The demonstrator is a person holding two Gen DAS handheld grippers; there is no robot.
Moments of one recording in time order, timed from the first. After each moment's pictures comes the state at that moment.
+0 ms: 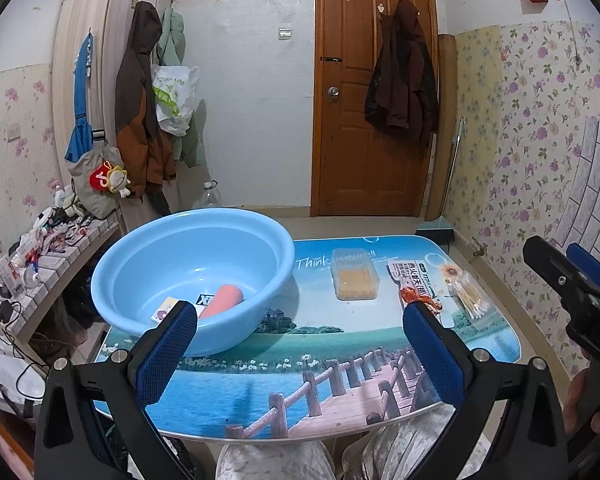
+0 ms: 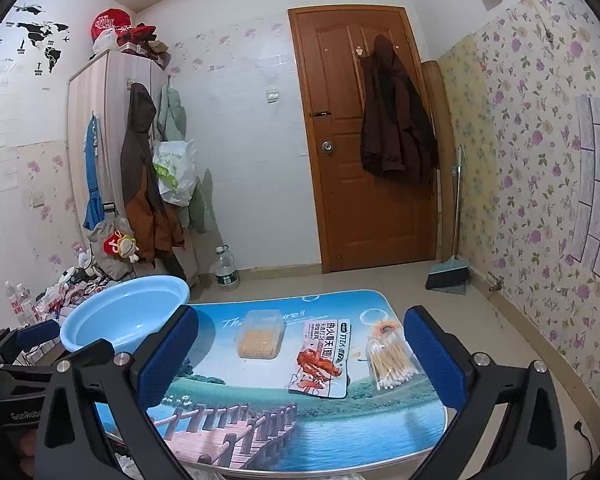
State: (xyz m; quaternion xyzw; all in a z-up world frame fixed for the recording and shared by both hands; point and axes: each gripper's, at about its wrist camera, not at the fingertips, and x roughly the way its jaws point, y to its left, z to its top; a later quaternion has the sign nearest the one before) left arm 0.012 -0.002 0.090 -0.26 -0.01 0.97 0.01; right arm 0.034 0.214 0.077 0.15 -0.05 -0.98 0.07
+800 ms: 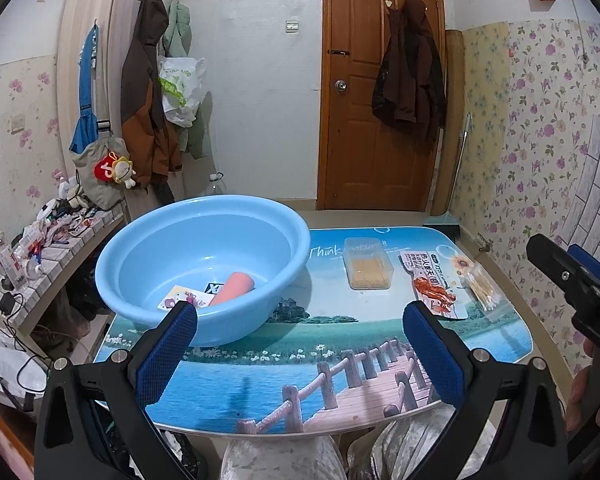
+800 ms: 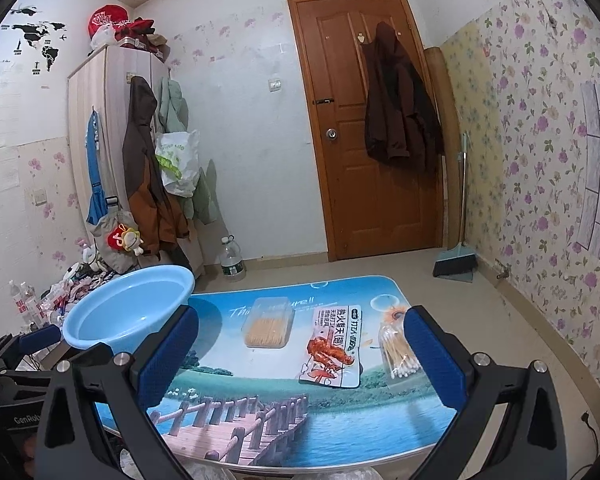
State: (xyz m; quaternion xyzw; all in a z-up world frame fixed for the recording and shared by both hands) left arm 0.008 -0.014 0.076 -0.27 -0.01 0.96 0.00; right arm 0.020 0.207 0.062 0.17 -0.06 -0.98 0.08
